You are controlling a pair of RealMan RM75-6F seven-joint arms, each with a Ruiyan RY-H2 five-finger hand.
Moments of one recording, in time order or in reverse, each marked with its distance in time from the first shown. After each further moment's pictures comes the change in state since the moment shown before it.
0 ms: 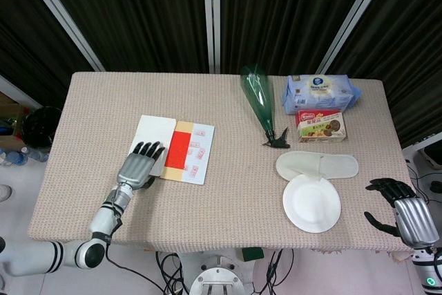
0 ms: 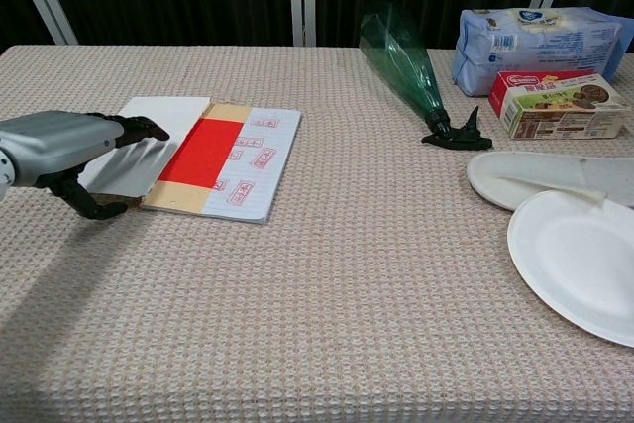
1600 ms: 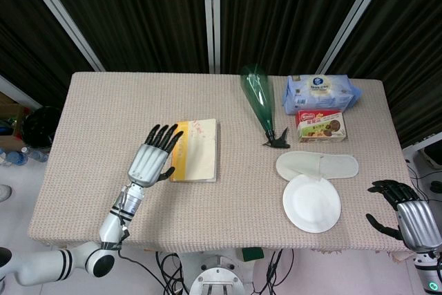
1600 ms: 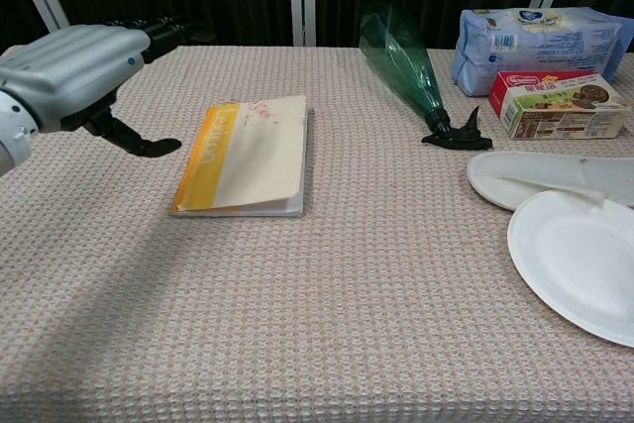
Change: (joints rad) left arm 0.095 -0.104 -0.112 0.016 0.406 0.196 -0.097; right arm -0.018 0.008 -0.003 -0.014 -0.018 0.032 -0.015
